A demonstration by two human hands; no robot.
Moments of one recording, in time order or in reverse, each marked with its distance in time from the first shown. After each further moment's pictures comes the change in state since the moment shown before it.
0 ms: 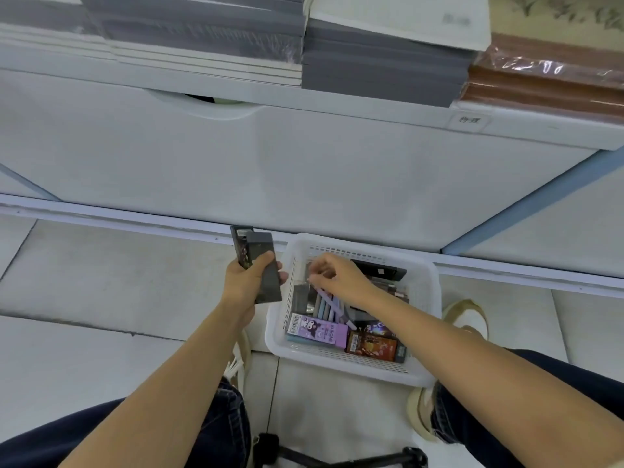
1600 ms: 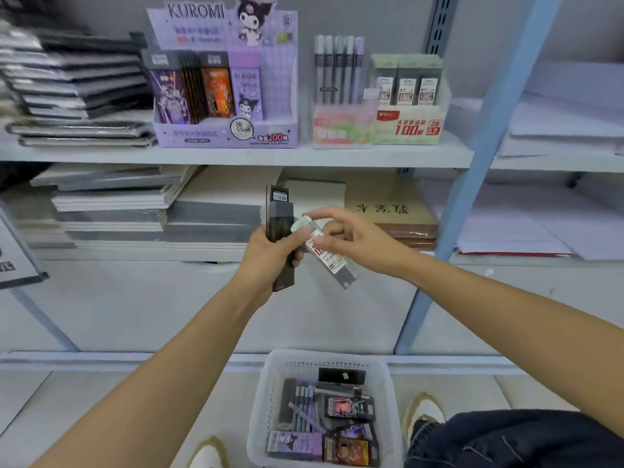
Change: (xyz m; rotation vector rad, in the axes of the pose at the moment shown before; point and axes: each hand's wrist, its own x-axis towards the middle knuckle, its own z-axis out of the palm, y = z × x) left_hand -0.184 0.209 0.124 0.133 -0.457 0.598; right_hand -0.171 -0.223 -0.193 -0.003 0.180 -0.647
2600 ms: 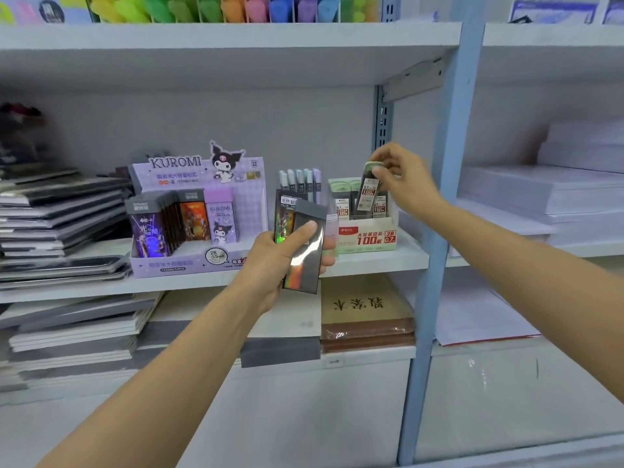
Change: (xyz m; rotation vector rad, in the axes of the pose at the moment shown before) left_hand 0.060 0.130 0.062 -0.040 -0.339 0.181; right_hand 0.053 -0.114 -0.199 -0.503 0.813 -0.172
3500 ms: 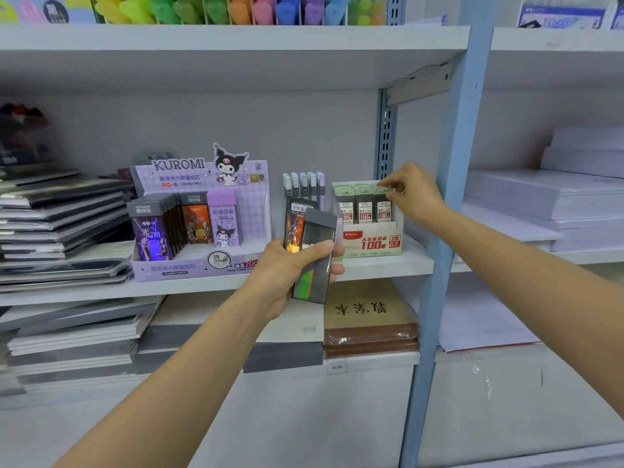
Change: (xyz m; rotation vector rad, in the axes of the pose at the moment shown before) left_hand -0.001 0.001 0.008 -0.039 -0.002 -0.074; right_hand 0.007 0.019 0.002 -0.387 -0.058 0.126
